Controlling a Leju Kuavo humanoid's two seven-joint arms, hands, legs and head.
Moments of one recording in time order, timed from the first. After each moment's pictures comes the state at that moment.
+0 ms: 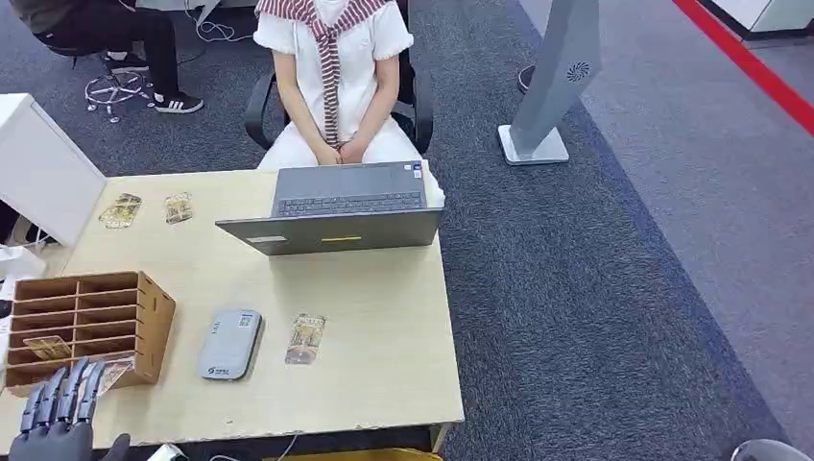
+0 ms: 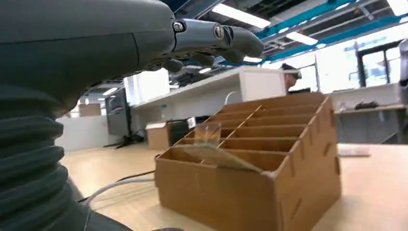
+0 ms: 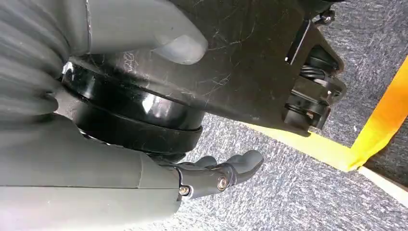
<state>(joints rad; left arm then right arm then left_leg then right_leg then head) 0.36 0.28 0.00 -1.52 -1.27 0.55 0.00 -0.09 0.08 0.75 -0.14 -0.40 -0.34 -0.03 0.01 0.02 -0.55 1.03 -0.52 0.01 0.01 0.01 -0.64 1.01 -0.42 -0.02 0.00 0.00</state>
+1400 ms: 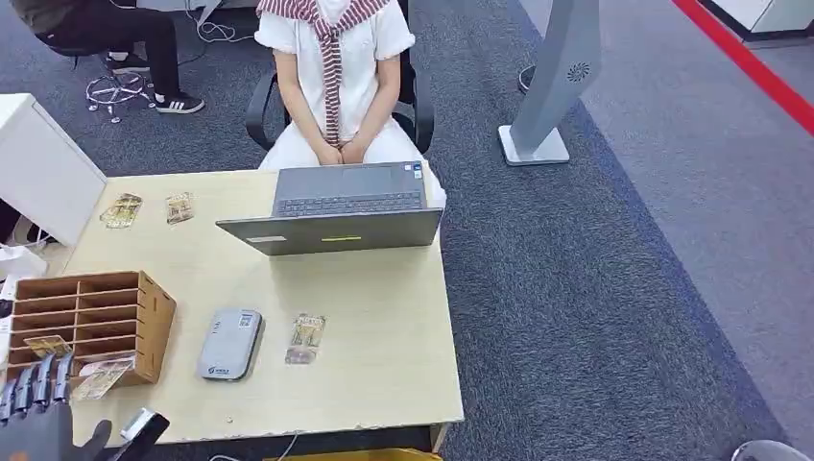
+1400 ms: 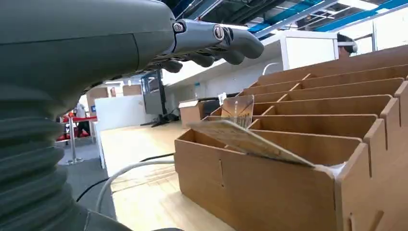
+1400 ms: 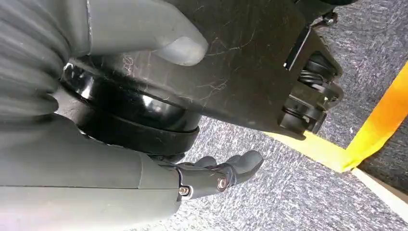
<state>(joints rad) 0.20 0.17 0.18 -1.38 -1.28 0.46 -0.05 -0.09 0.08 0.79 -0.14 -0.37 -0.33 -0.02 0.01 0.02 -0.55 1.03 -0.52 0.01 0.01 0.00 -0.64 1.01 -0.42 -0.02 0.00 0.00</state>
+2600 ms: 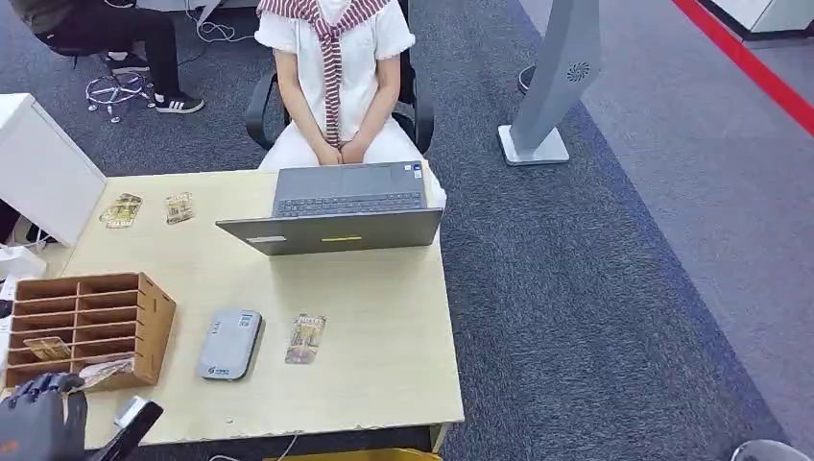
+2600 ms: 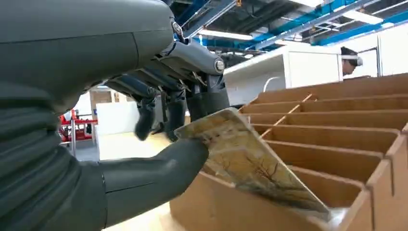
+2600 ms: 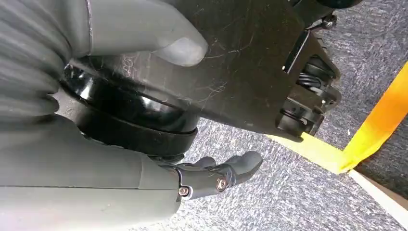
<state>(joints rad) 0.17 0.19 0.17 -1.38 -1.27 0.48 -0.03 -0.10 0.08 0.80 -0.14 -0.38 -0.32 -0.03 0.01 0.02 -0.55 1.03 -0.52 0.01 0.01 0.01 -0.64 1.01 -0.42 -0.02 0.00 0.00</state>
